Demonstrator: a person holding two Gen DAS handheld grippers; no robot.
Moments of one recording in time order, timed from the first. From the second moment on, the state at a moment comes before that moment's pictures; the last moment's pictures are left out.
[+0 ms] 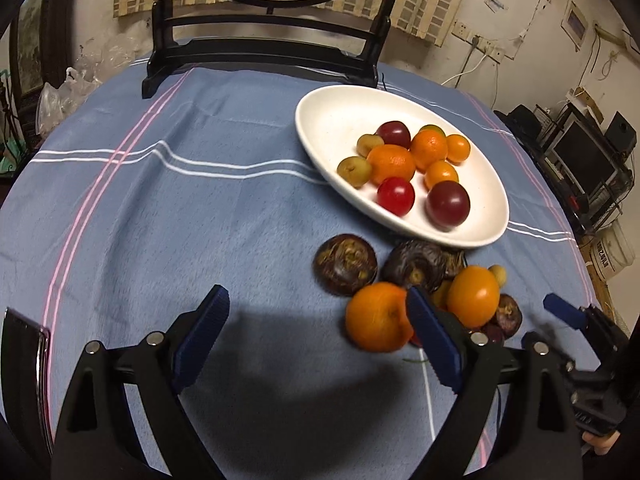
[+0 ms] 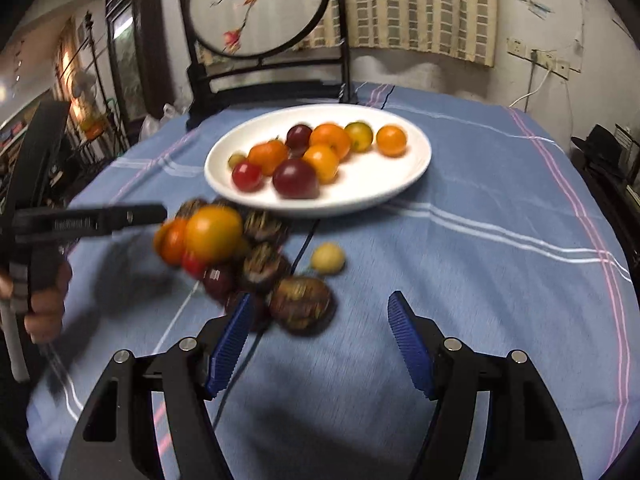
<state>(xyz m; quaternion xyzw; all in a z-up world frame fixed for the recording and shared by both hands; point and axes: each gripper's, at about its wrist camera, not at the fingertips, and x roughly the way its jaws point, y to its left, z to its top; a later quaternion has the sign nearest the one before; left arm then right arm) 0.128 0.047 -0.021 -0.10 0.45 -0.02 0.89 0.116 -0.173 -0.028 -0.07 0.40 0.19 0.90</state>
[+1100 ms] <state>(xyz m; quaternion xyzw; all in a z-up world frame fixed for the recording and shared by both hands) 0.117 0.024 -0.021 -0.02 0.46 -0.06 0.89 0.136 -0.174 -0.033 -0.02 0.42 0.22 0.88</state>
